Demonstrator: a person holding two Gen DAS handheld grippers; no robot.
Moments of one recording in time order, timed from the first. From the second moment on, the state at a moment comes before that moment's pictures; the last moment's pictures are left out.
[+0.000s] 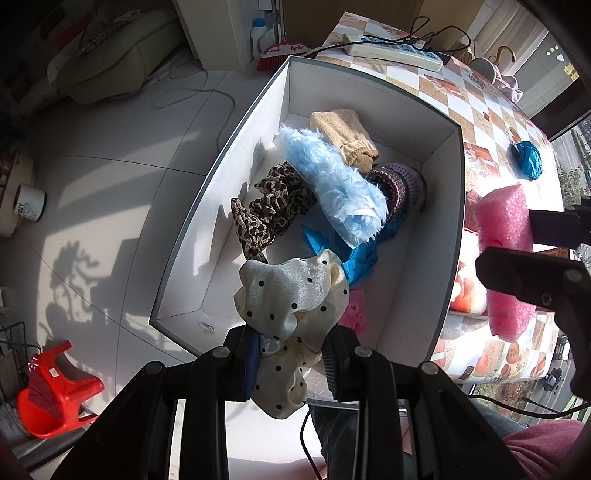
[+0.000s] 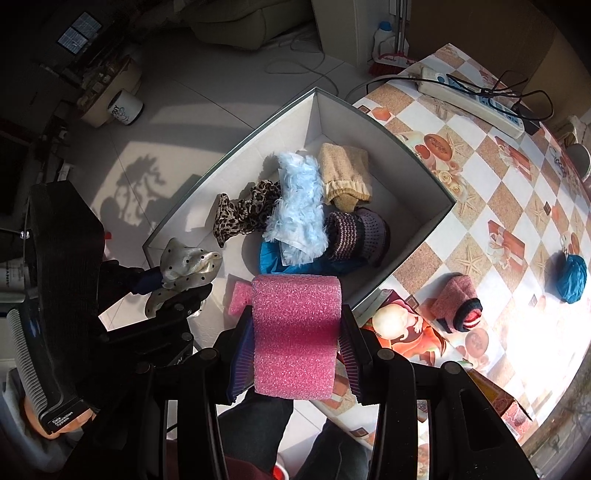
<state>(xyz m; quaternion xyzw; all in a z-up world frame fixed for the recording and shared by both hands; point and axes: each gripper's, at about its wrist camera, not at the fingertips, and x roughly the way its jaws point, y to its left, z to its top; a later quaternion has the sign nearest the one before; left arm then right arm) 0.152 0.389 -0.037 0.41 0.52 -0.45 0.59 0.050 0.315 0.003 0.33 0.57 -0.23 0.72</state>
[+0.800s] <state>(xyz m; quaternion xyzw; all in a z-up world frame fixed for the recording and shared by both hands) 0.152 0.387 -0.044 0.40 0.53 -0.46 0.59 0.064 0.307 -0.017 0.36 0.57 -0.21 0.71</state>
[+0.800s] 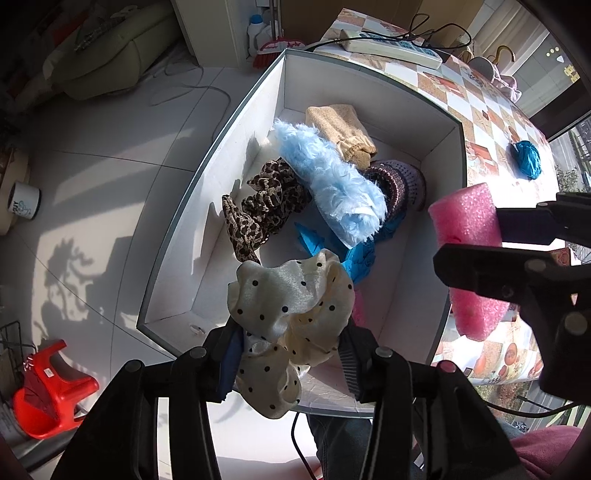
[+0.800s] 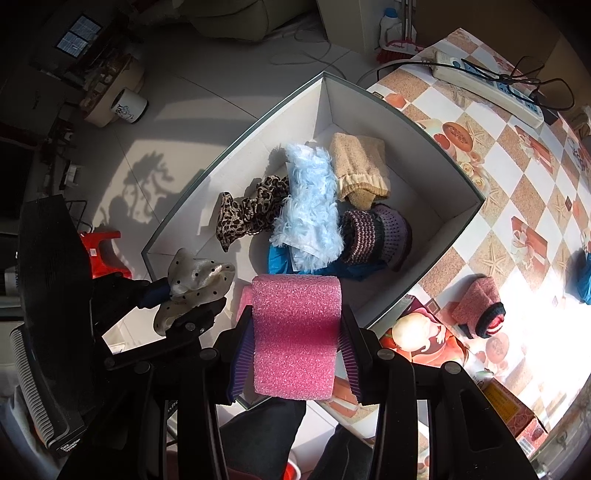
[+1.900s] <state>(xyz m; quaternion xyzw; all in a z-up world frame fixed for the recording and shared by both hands) -0.062 0.215 -0.042 0.47 0.53 -0.60 0.38 -0.266 0.226 0.033 0.61 0.33 -0.42 0.59</state>
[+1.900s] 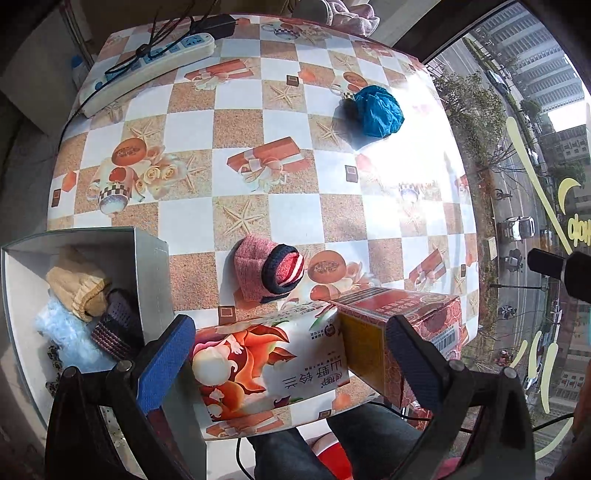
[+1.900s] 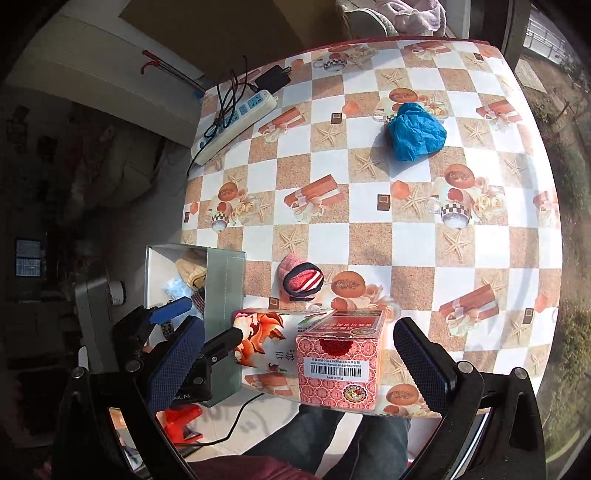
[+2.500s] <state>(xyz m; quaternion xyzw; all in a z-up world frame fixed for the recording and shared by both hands) -0.098 0.167 -0.189 0.57 0.62 -0.42 0.34 -0.340 0.194 -0.064 0.64 0.37 -0.42 0.53</state>
